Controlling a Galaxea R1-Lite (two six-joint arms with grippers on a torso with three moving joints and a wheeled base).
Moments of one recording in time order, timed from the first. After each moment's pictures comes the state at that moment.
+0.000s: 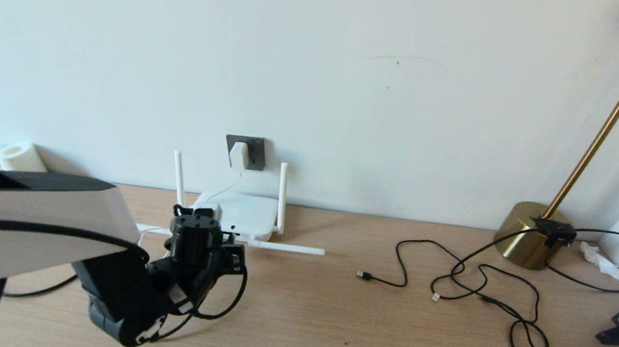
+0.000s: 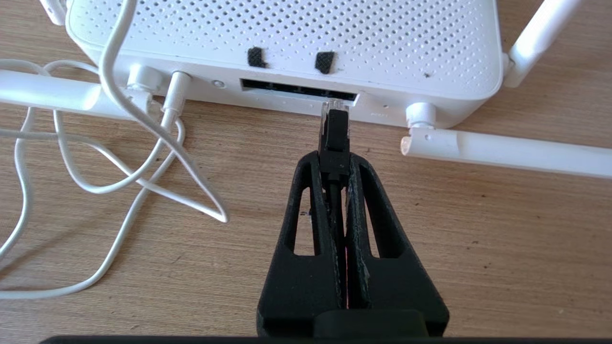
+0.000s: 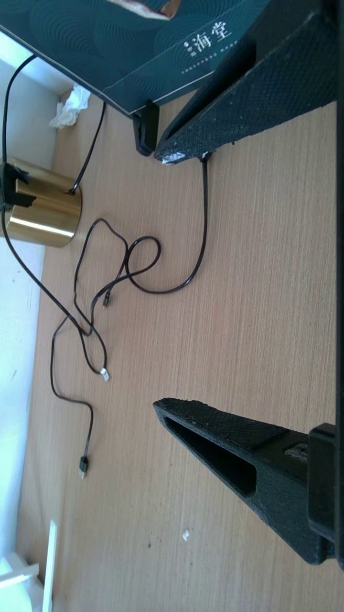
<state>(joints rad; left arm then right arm) -0.42 2.20 -0.68 -1.15 0.38 -0.19 0.00 0.00 -0.01 0.03 0.03 -0.05</state>
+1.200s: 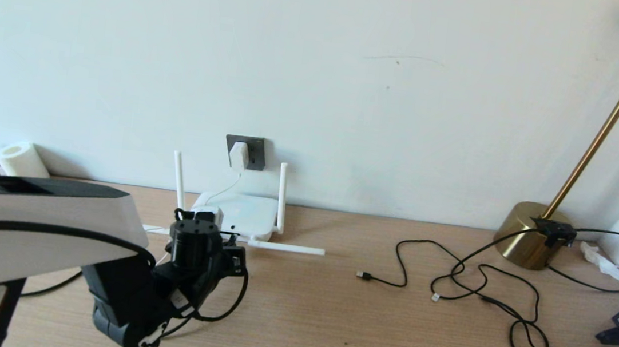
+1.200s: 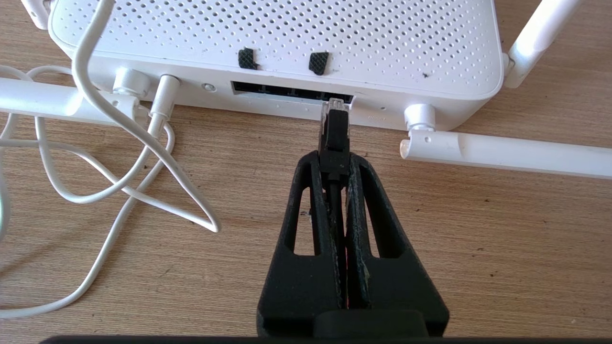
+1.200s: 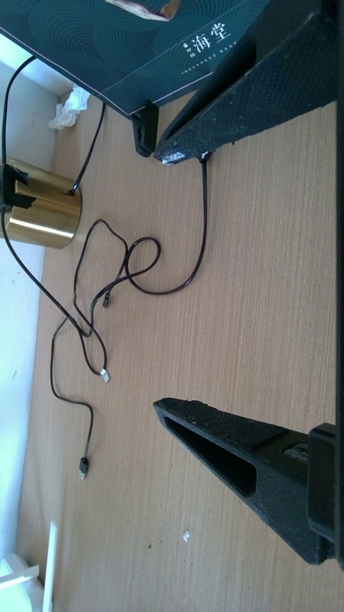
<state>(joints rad) -0.42 2.25 -0.67 -1.24 0.37 -0.17 0.00 0.00 -0.01 0.03 0.03 -0.05</state>
